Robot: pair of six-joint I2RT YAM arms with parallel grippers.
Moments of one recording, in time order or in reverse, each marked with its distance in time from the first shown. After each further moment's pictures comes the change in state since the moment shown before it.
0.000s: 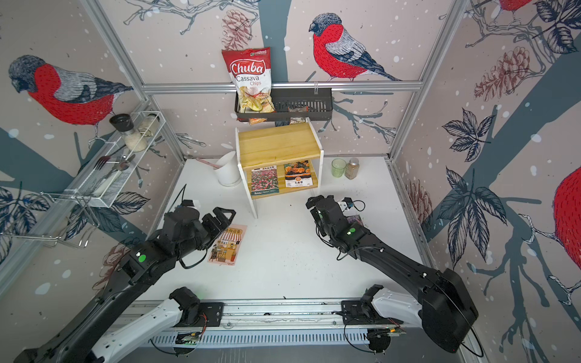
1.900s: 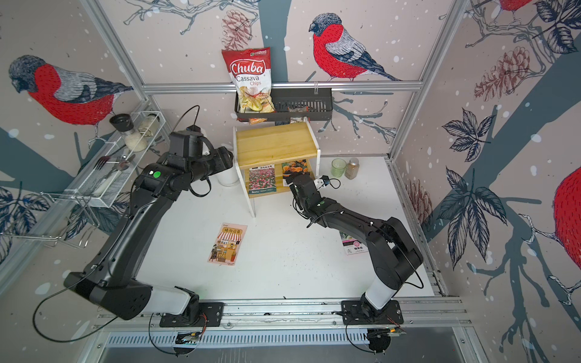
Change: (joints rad) left arm 0.240 0.595 0.724 -0.108 -0.013 0.557; right arm -0.001 0.459 0.330 0.207 0.026 0.006
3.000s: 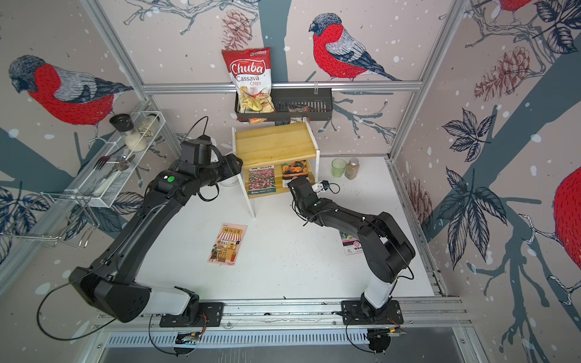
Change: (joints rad) left arm 0.000 0.004 -0.164 0.121 0.100 -0.064; right arm 0.005 0.068 0.011 -0.035 0.040 0.072
